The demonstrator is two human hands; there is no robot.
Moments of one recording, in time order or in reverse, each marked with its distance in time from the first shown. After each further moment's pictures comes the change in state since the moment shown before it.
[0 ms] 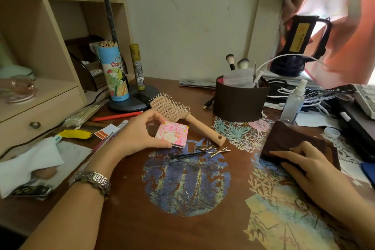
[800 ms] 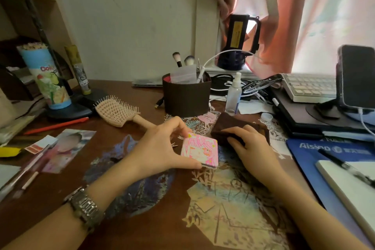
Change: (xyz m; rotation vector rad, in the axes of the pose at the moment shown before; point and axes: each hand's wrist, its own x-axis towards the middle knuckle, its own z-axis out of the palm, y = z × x) left_hand -0.014 0.122 0.106 0.043 -0.158 0.318; right_hand 0.011 -0.002 -0.006 0.194 0.082 0.258
